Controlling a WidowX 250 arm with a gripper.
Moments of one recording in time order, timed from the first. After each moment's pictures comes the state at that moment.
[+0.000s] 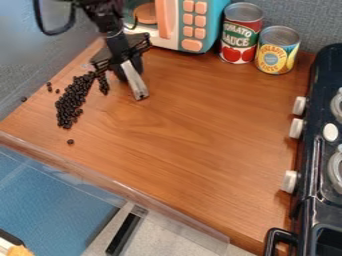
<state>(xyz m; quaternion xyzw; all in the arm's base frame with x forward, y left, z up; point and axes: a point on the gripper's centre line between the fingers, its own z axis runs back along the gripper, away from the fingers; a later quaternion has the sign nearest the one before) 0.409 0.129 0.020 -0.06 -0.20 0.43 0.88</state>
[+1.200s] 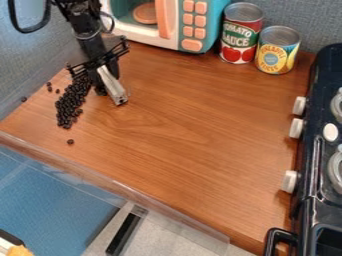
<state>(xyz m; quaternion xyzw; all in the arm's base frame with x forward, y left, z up) 0.367 0.163 0.022 -0.04 -0.16 0.49 0.86</state>
